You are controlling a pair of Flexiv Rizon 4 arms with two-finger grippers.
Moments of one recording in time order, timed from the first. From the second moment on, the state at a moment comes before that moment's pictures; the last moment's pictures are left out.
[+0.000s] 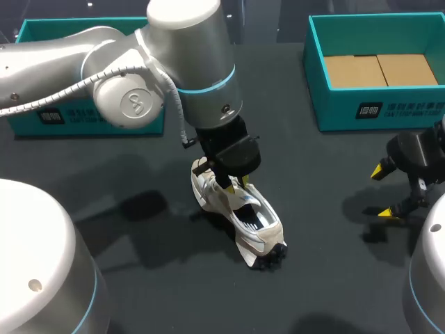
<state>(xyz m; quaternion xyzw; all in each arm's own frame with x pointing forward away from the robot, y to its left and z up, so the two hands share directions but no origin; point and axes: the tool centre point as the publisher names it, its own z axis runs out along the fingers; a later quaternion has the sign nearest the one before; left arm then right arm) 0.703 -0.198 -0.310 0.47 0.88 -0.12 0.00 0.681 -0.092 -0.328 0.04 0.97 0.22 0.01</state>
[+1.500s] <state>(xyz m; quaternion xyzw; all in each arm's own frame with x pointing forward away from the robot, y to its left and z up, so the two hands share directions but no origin) 0.672 -0.220 -0.302 0.37 0.92 -0.13 -0.06 0.681 -0.092 -0.328 0.04 0.97 0.22 0.01</state>
